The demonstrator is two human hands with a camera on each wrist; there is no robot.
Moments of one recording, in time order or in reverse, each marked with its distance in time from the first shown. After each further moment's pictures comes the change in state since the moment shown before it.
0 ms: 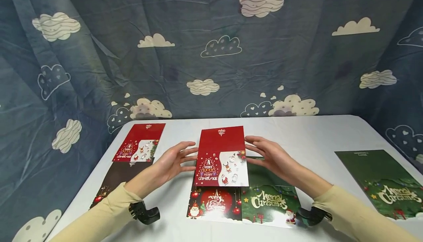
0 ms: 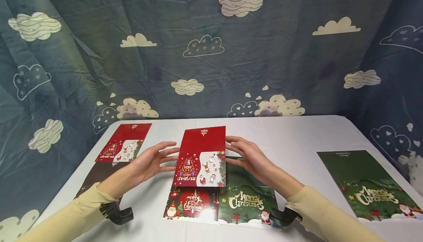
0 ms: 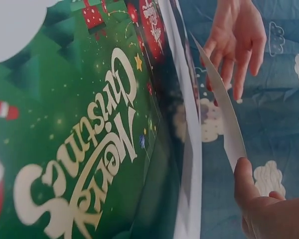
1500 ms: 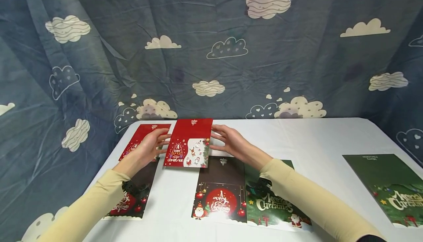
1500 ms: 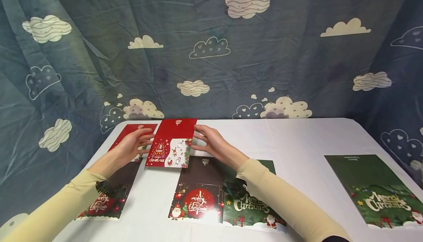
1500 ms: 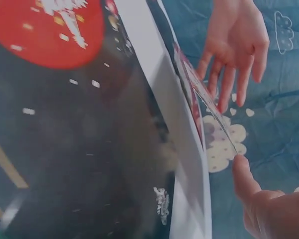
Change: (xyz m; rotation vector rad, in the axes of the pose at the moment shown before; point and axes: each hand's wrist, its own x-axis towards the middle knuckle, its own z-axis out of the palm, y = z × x) left_hand 0.014 0.033 -0.090 0.224 0.269 0.055; right_hand 0.123 0.017 0.065 0.242 -0.005 0.079
